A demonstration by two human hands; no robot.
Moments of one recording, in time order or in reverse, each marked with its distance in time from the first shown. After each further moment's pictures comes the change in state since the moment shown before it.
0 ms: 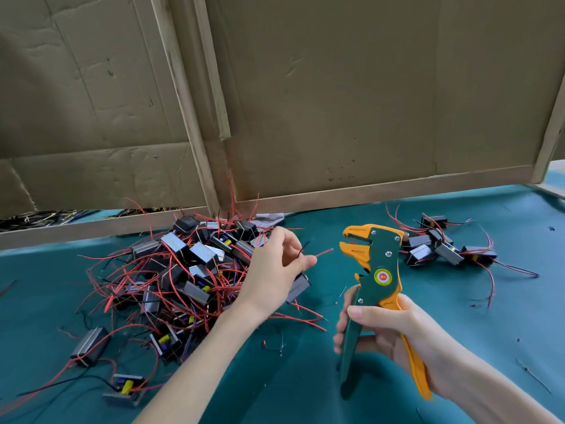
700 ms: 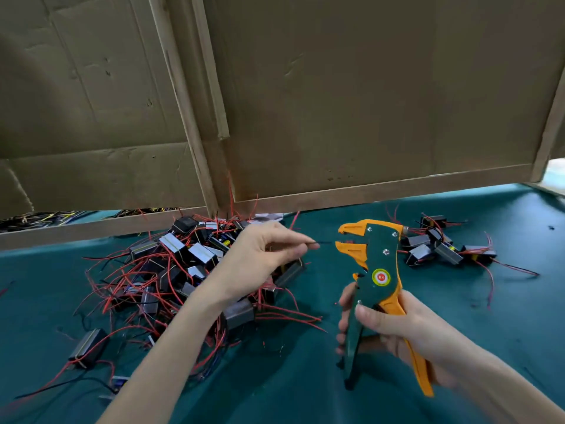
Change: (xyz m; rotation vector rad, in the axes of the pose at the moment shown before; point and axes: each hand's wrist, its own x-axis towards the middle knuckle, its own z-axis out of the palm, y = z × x) left_hand 0.007 0.020 -0.038 -0.149 -0.216 0.159; right_hand -0.011 -0.018 0.011 -0.013 0.013 0.002
